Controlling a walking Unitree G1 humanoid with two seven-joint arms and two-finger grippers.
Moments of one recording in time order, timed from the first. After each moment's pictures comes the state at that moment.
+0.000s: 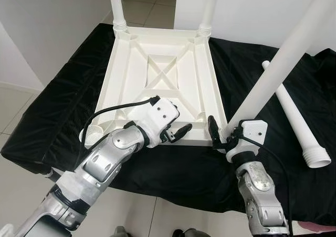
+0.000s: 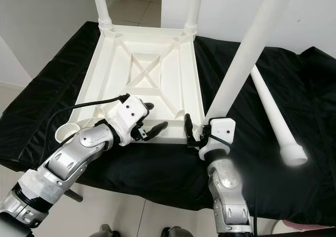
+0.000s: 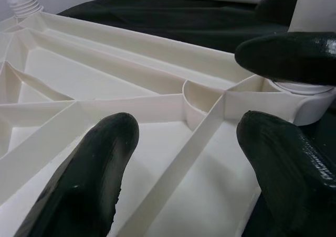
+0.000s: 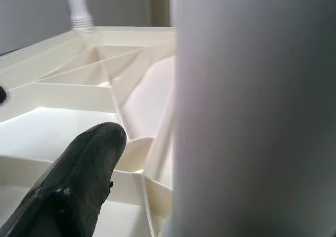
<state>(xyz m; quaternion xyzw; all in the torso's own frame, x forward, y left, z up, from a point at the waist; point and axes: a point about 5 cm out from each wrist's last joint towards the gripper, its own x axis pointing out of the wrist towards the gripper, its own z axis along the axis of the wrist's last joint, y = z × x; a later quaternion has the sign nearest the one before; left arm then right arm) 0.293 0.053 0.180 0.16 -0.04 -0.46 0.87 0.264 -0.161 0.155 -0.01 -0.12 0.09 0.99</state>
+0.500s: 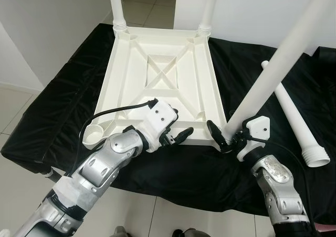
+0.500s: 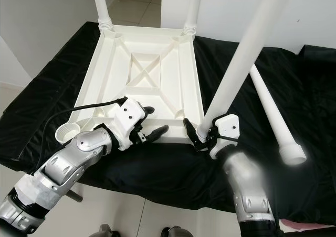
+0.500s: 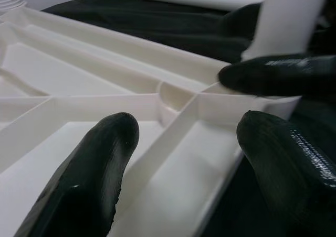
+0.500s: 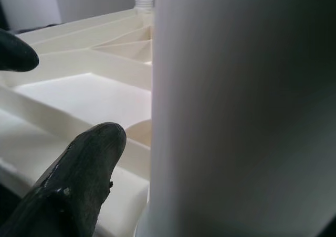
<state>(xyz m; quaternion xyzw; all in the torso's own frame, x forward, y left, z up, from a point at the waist) 0.278 0.048 0.178 0.13 -0.03 -0.49 0.86 0.280 -0.183 0.147 -0.06 -0.09 0.23 0.97</state>
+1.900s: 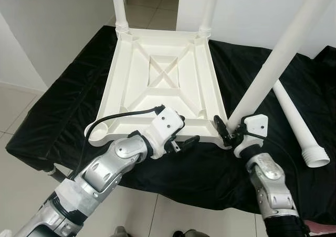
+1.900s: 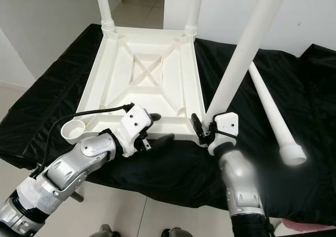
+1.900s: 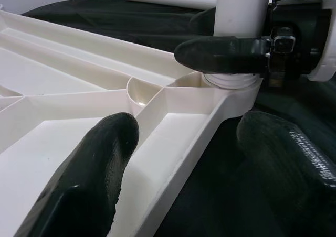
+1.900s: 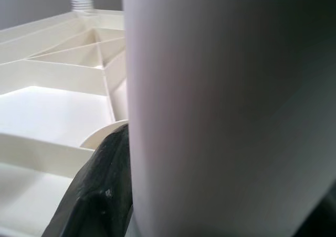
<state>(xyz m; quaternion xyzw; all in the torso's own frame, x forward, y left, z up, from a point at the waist) 0.273 0.043 0.174 0.13 -0.02 -0.51 0.85 0.287 -0.177 0.143 -0.02 -0.08 0.07 0.99</state>
